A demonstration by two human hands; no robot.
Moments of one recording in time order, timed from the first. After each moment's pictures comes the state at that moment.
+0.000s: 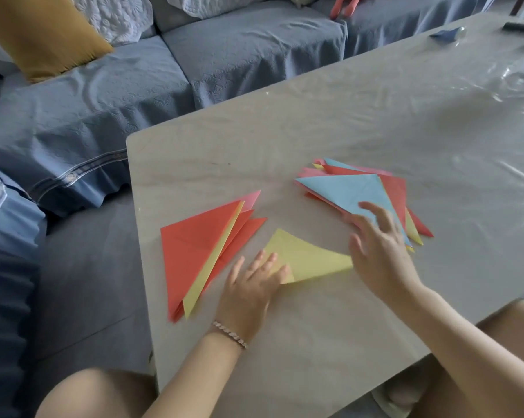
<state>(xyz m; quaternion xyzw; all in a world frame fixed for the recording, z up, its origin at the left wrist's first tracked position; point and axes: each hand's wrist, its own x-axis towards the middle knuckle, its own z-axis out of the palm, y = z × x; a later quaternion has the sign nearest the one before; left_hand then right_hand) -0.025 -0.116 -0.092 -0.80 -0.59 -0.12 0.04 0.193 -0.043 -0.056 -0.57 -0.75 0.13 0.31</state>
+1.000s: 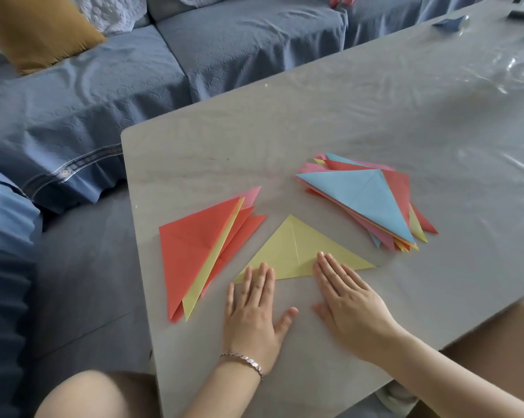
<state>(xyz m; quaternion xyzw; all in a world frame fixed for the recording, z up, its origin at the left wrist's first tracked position) -0.008 -0.146 -0.106 -0.69 -0.72 0.00 -0.07 0.175 -0.096 -0.102 -0.50 -0.86 0.02 0.01</state>
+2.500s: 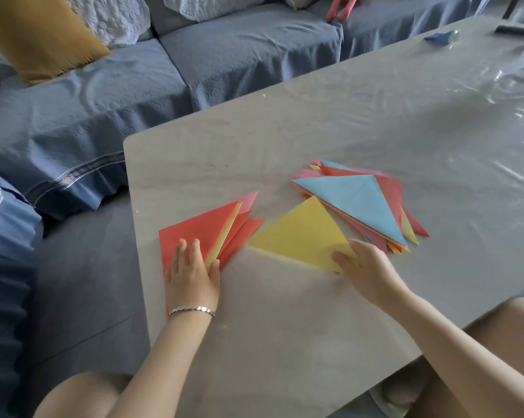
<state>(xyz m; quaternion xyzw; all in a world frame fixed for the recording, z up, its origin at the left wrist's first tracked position) -0.075 -0.103 -0.075 -0.52 -0.84 -0.12 -0.07 0.188 -0.053 -0.060 -0.61 -0.66 0.37 0.23</state>
